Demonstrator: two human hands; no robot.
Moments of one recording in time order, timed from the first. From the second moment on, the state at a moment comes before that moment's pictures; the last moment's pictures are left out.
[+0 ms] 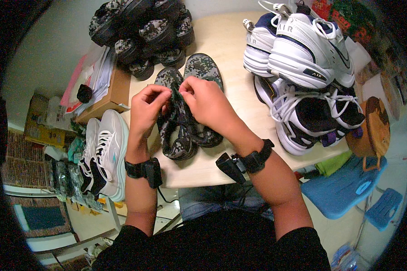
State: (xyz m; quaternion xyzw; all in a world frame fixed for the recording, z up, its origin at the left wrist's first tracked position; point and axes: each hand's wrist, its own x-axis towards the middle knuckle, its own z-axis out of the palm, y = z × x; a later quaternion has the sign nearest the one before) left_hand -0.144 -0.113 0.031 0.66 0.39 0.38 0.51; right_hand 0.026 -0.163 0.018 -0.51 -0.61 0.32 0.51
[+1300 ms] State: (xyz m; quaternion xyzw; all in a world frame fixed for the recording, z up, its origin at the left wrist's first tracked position) left_hand -0.139 -0.123 0.029 0.78 0.30 0.35 0.43; right_hand 0.060 -0.185 0.062 -0.51 -0.57 0.34 0.54
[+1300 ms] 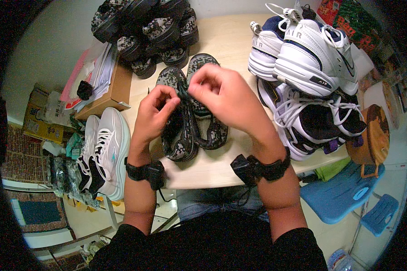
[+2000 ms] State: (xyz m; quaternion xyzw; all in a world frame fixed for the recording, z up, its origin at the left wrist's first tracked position) left_hand -0.122 -0.124 0.023 0.70 0.35 0.41 0.47; right_hand 0.055 -0.182 0.060 -0.38 -0.58 0.37 0.62
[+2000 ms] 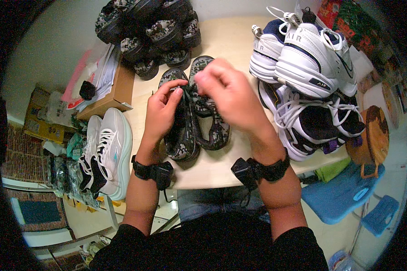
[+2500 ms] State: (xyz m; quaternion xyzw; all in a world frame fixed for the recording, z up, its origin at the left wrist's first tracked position) left_hand -0.131 -0.119 0.026 0.62 0.34 0.43 0.56; right_hand 0.045 -0.184 0.049 -0.56 -0.63 0.28 0.45
